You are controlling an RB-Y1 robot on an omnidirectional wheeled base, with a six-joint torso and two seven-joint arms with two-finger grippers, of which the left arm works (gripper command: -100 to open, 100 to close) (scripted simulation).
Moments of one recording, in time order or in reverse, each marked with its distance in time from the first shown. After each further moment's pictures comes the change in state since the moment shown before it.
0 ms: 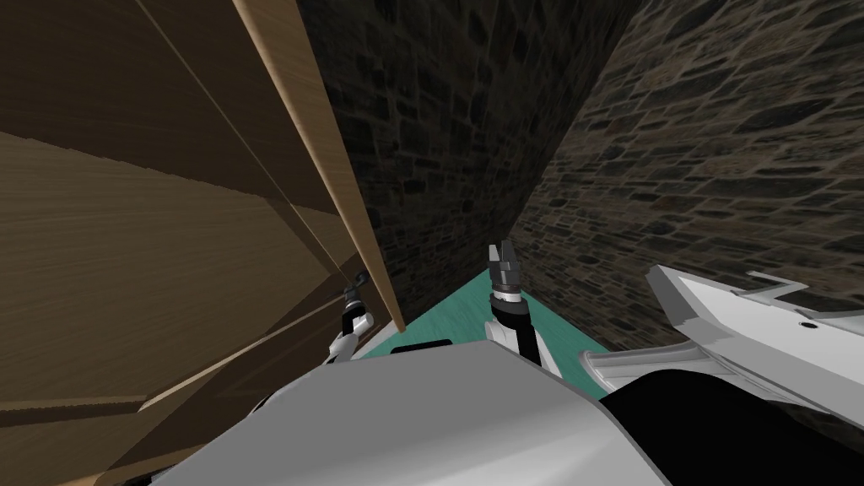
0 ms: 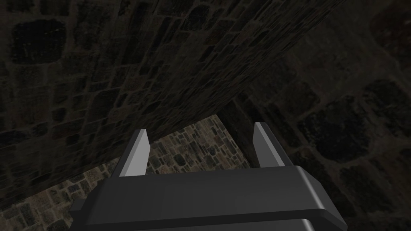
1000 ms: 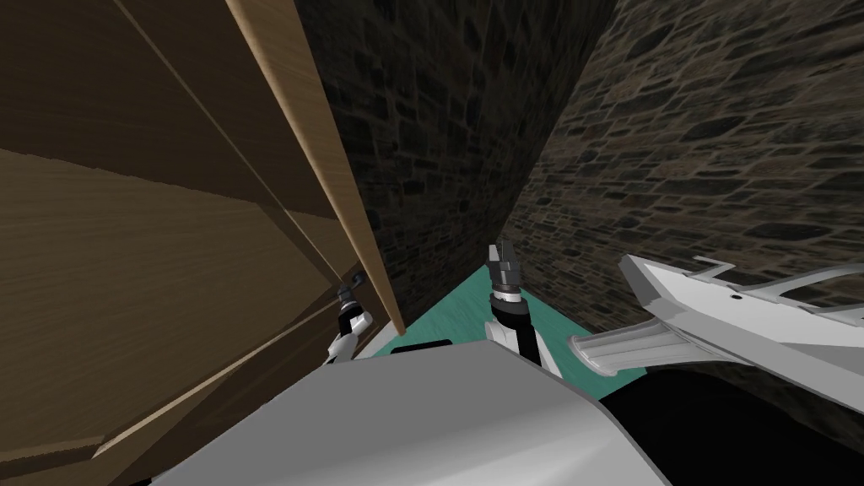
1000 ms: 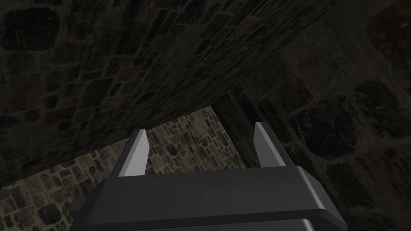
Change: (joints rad) arm 0.006 -0.021 0.070 -0.051 0.034 -0.020 -0.056
